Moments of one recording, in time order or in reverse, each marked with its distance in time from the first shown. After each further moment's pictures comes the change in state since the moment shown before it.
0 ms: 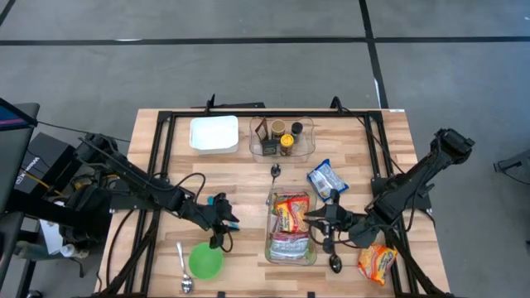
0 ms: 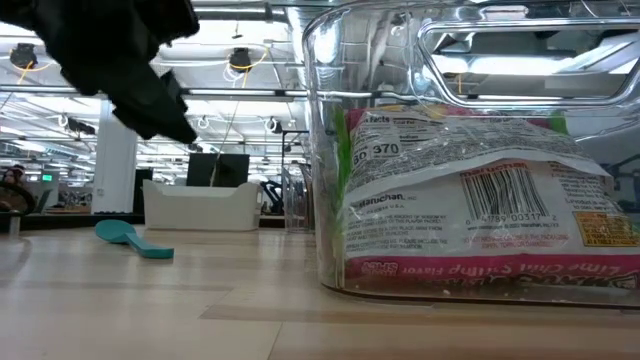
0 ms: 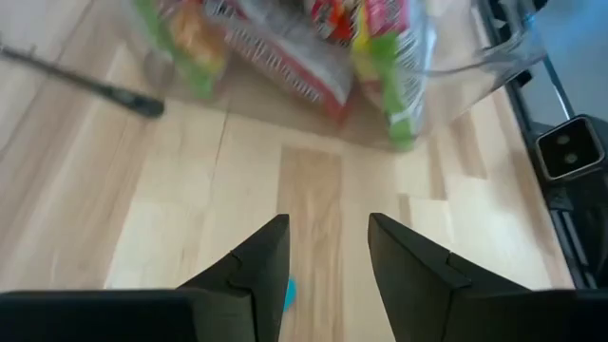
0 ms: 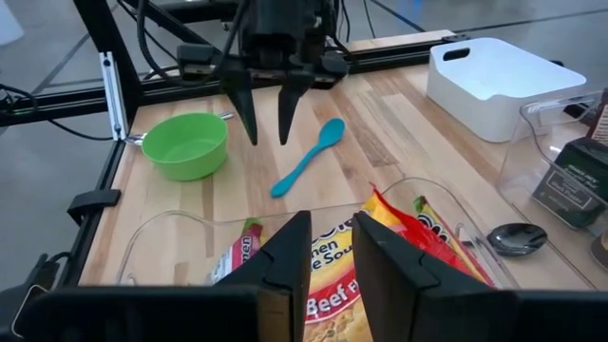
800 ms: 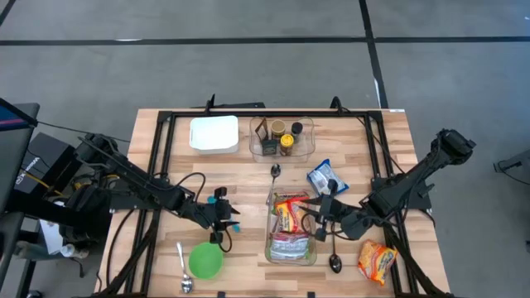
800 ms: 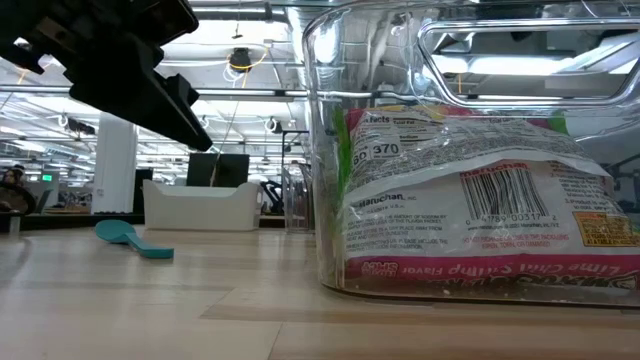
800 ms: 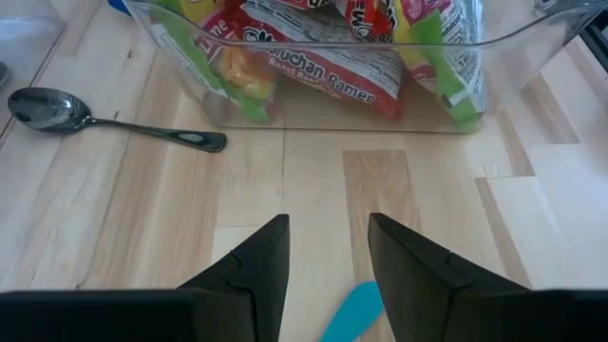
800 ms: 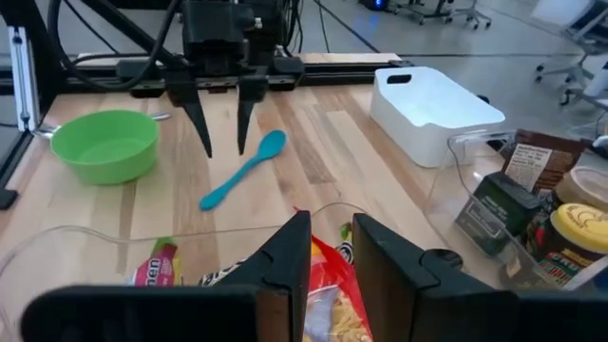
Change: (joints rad) left arm 0.005 0.000 -0.022 0.006 -0.117 0.251; right arm -0.087 0.001 0.000 0.002 0.050 -0.153
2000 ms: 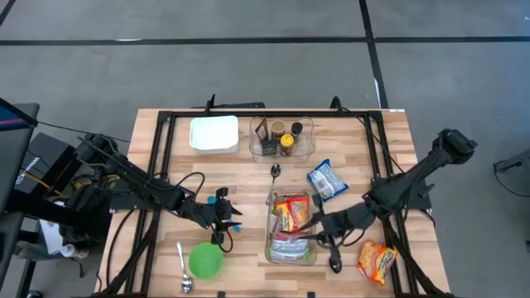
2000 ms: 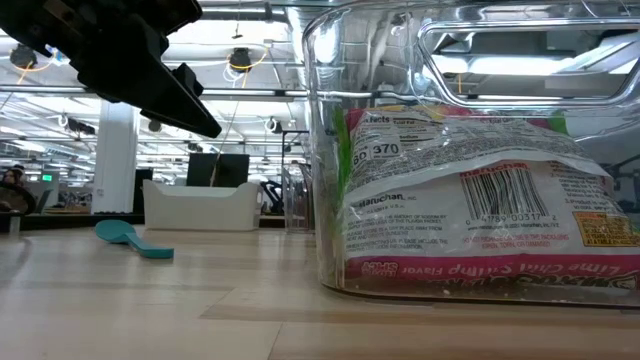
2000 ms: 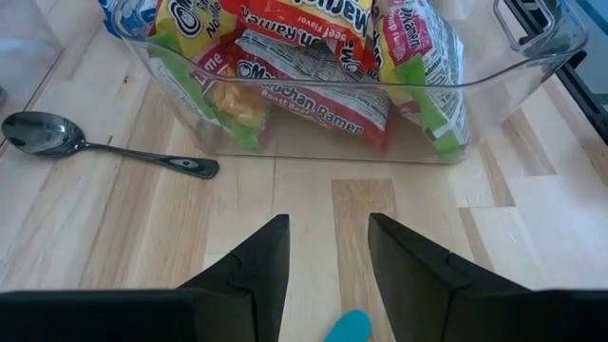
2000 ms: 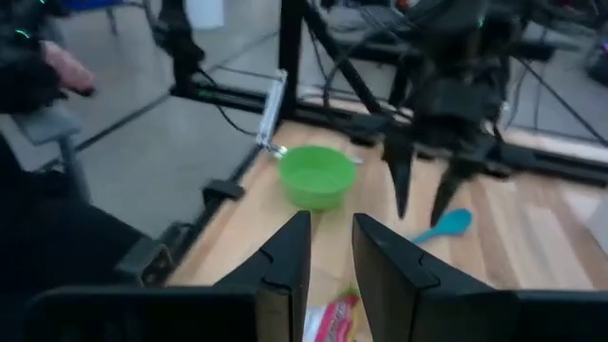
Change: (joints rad) left arm 0.000 0.000 0.001 0.063 0.003 -0.001; right arm -0.040 -0.018 -0.001 0.268 -0.554 -0.345
